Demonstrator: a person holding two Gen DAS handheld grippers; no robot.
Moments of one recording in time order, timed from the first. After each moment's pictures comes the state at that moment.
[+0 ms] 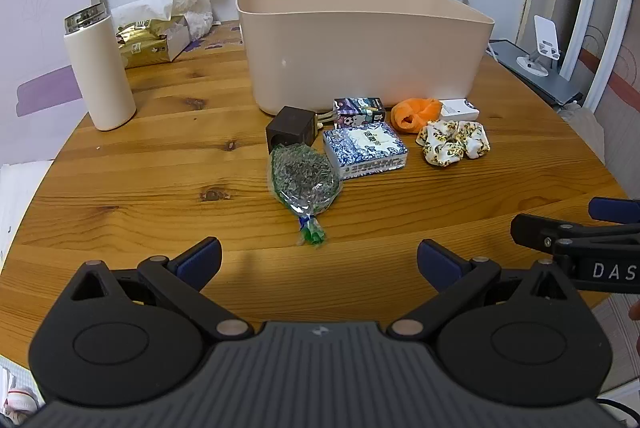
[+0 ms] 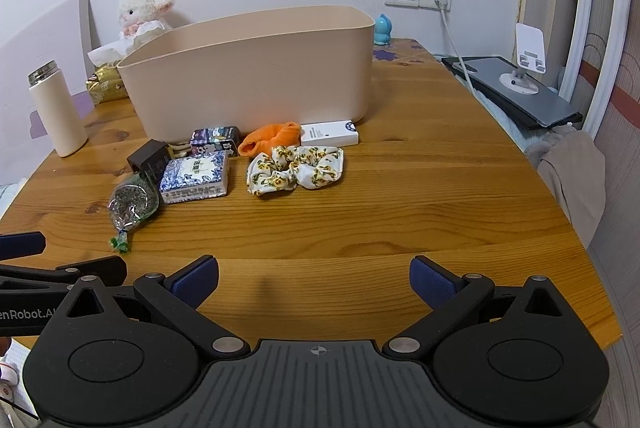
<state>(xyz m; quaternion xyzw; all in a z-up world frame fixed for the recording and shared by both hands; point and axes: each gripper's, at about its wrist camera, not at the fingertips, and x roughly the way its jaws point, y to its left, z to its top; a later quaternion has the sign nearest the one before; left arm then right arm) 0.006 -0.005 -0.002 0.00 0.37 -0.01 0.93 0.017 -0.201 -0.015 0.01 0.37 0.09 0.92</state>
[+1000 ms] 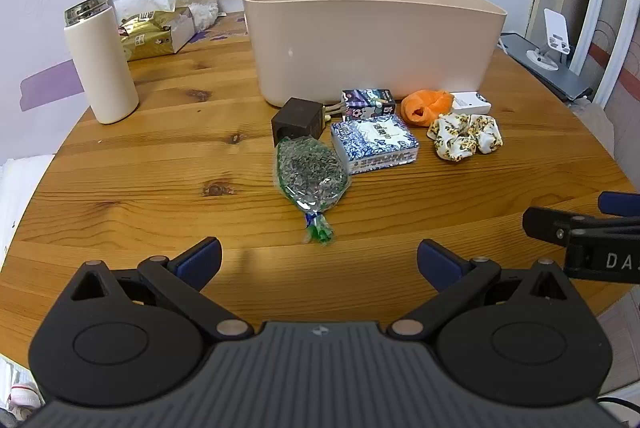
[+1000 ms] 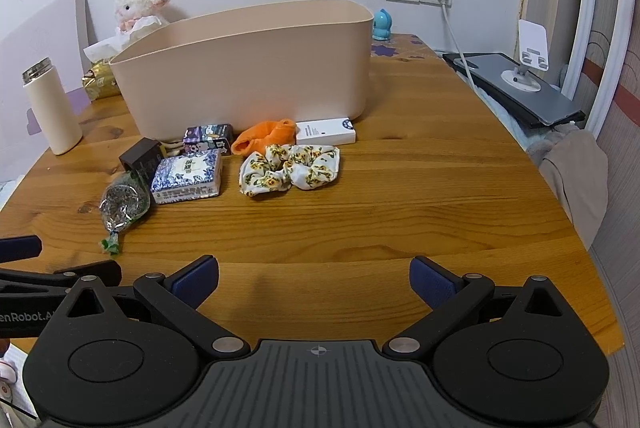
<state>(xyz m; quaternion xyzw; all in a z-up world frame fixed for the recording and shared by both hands) 0.013 0.000 -0.008 0.01 0.38 0.00 0.92 0.026 -0.202 -0.017 0.01 0.38 0.09 0.92</state>
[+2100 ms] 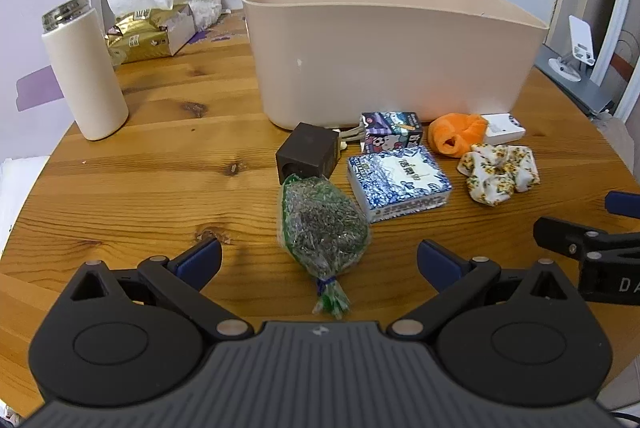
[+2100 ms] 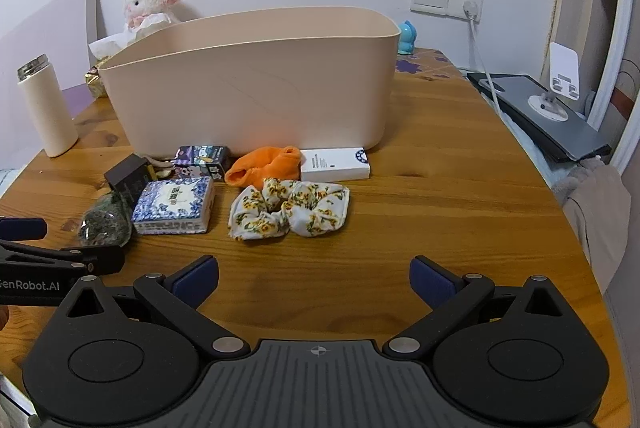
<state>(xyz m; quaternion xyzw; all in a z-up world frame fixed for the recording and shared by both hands) 0.071 0.005 -0.016 0.00 0.40 0.02 0.92 0.078 -0.197 -0.023 -0.02 0.37 0.12 0.92</state>
